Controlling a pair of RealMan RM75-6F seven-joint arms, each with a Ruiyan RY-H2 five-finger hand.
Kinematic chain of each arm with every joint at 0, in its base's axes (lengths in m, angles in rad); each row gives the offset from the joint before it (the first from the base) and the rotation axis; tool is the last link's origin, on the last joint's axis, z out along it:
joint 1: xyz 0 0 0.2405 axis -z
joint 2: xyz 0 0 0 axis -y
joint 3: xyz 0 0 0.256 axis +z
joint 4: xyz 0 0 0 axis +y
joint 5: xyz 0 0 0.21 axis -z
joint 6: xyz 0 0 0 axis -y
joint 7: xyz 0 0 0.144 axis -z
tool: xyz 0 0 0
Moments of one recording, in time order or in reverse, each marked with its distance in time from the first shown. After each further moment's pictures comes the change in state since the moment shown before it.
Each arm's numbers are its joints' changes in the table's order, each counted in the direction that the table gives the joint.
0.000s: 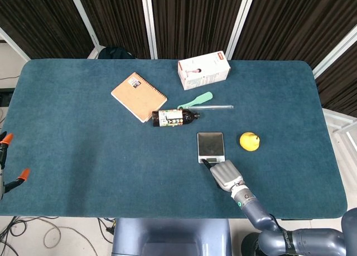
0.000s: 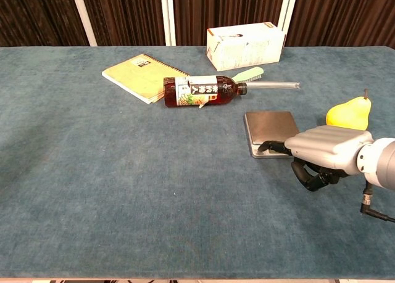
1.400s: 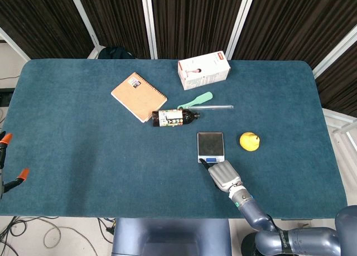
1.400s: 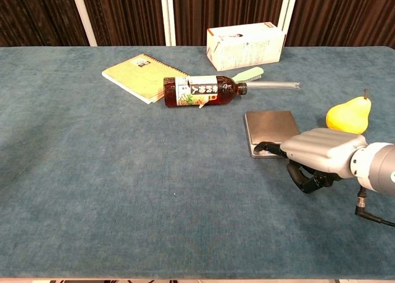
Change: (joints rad) left arm 0.000 -0.003 -0.003 -0.003 0.005 0.001 0.001; right arm -0.018 0.030 -0.016 0.014 -0.027 -0.020 0.018
